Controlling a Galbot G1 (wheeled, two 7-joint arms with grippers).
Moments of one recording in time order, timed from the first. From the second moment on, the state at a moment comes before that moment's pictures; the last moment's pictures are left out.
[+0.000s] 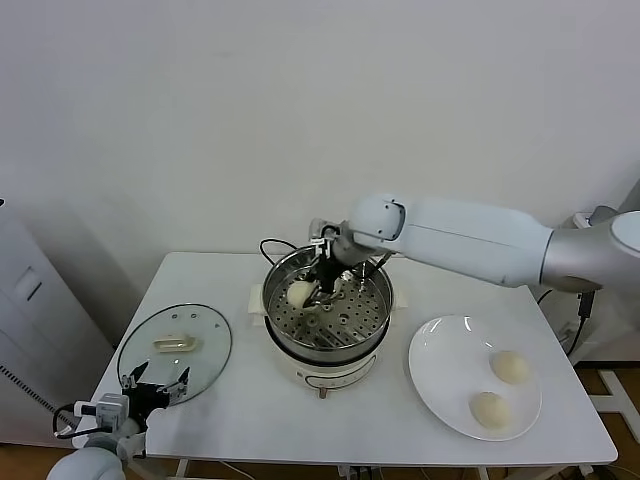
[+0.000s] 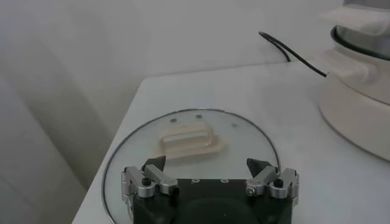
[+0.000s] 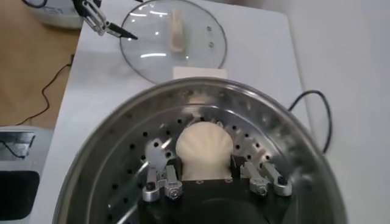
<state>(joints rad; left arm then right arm) 1.47 -0.93 -0.46 -1.91 -0.53 0.34 -0.21 0.54 1.14 -1.36 1.32 0.83 -0.50 -0.69</state>
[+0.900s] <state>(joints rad) 1.48 -0.93 -0.47 -1.90 -0.54 0.34 -0.21 0.53 1.12 -1.37 1.34 0.80 -0.49 -0.69</state>
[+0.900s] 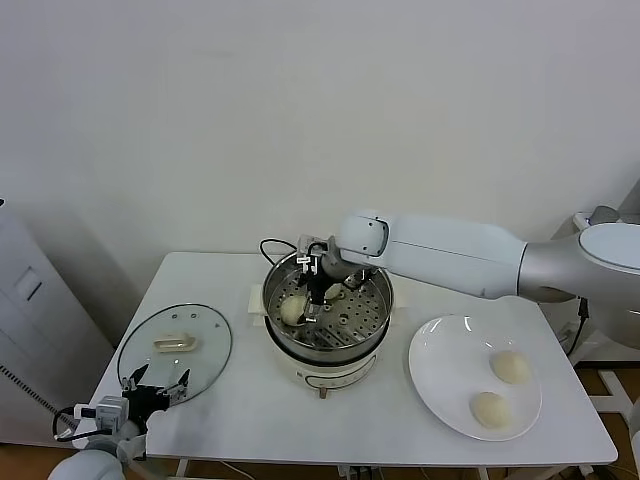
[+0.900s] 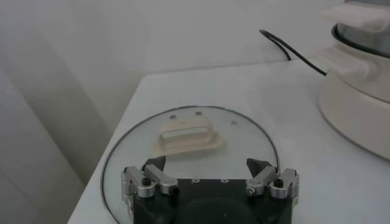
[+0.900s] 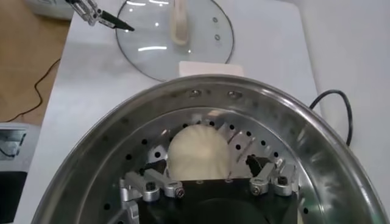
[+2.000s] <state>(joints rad) 1.50 -0.94 -0.49 -1.93 -0.54 0.33 -0.22 0.72 0.47 -1.55 1.57 0.41 -0.18 -1.10</state>
